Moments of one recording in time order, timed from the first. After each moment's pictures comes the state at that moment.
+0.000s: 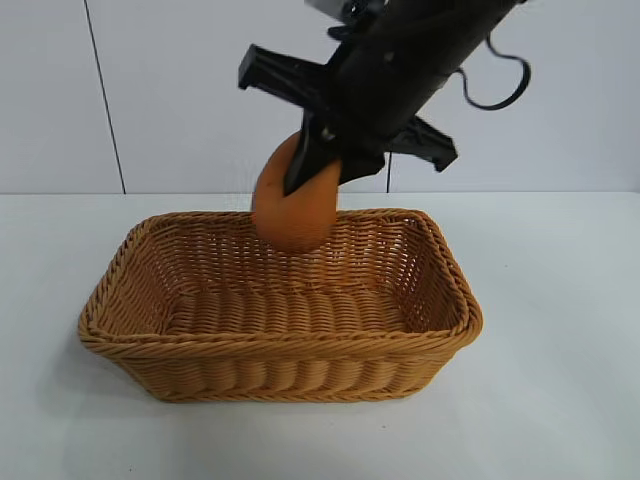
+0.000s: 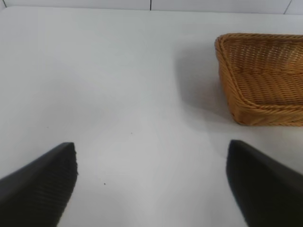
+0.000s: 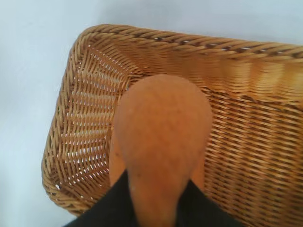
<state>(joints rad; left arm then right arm) -0.04 0.00 -0.50 0.00 1.06 -0.05 0.64 2.00 -1.28 0.40 0.44 0.05</state>
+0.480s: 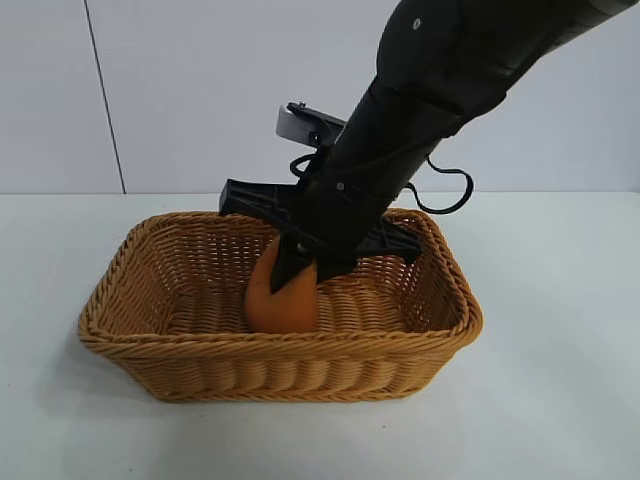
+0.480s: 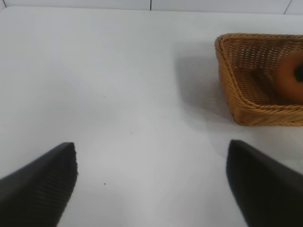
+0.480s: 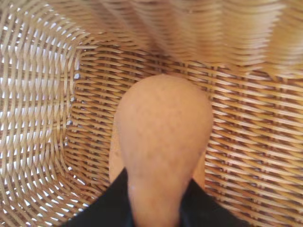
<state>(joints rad) -0.04 0.00 -0.50 0.00 1.06 -0.05 0.64 2.01 -1.28 0.40 0.53 0.05</state>
